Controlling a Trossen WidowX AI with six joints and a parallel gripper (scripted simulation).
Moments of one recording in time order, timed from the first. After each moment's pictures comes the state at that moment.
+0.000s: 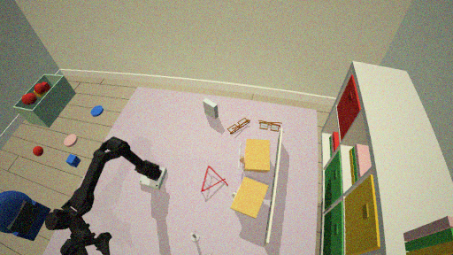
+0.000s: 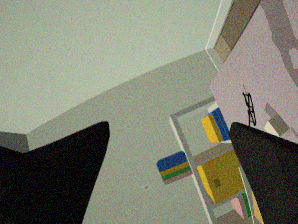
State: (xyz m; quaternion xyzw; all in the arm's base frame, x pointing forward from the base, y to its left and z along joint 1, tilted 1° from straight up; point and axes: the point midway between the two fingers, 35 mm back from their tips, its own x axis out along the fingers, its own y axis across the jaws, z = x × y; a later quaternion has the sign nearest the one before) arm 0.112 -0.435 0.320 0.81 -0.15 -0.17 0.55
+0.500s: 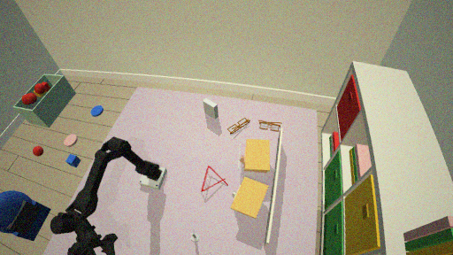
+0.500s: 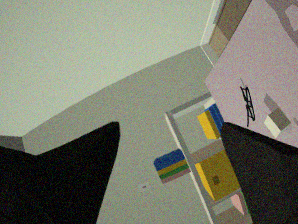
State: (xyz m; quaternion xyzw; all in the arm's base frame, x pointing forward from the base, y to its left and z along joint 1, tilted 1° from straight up) arm 0.136 -0.431 0.314 0.81 -0.14 -0.18 0.54
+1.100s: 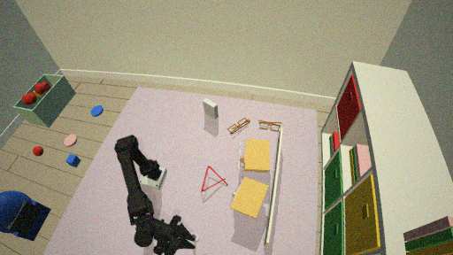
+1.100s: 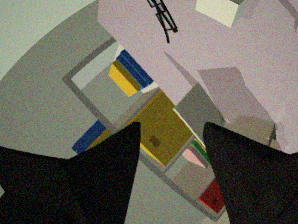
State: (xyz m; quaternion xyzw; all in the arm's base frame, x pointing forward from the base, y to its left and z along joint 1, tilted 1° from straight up) arm 0.354 -0.267 0.220 0.87 0.11 -0.22 0.43
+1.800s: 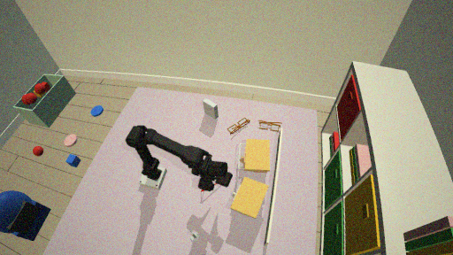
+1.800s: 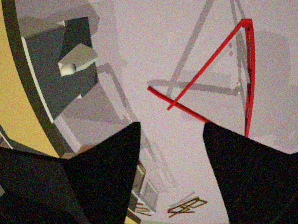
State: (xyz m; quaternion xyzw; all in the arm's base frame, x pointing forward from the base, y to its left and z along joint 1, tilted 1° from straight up) arm 0.340 0.051 0.103 0.64 0.47 -0.41 0.46
